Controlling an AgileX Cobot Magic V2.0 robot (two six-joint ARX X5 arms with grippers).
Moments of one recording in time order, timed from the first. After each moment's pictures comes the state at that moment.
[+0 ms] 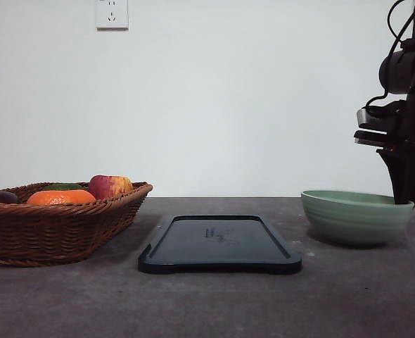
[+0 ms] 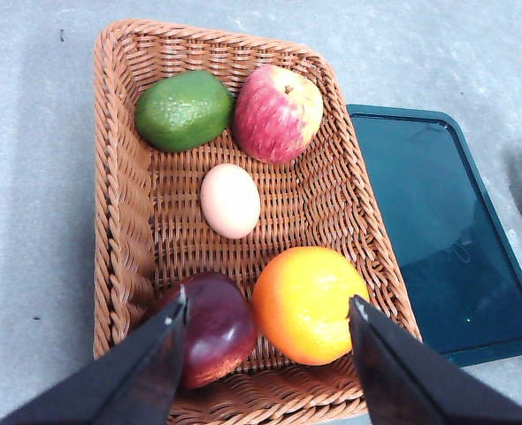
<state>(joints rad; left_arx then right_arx) -0.02 0.87 0.79 -0.56 0.31 -0.13 0.03 1.84 1.39 -0.87 -0.18 0.00</state>
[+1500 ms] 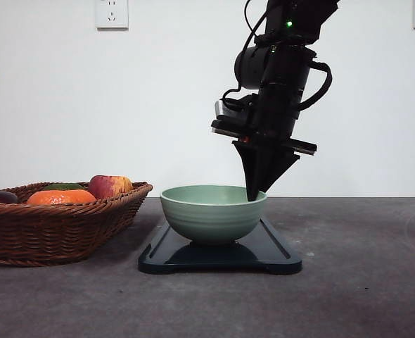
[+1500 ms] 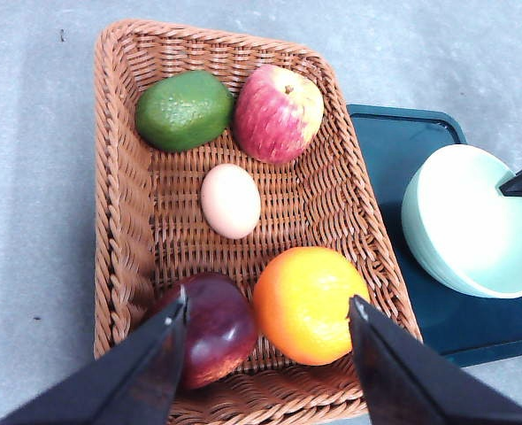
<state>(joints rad) -0.02 0.87 0.79 -0.56 0.31 -0.13 0.46 2.11 1.81 -0.99 -0.18 0.03</state>
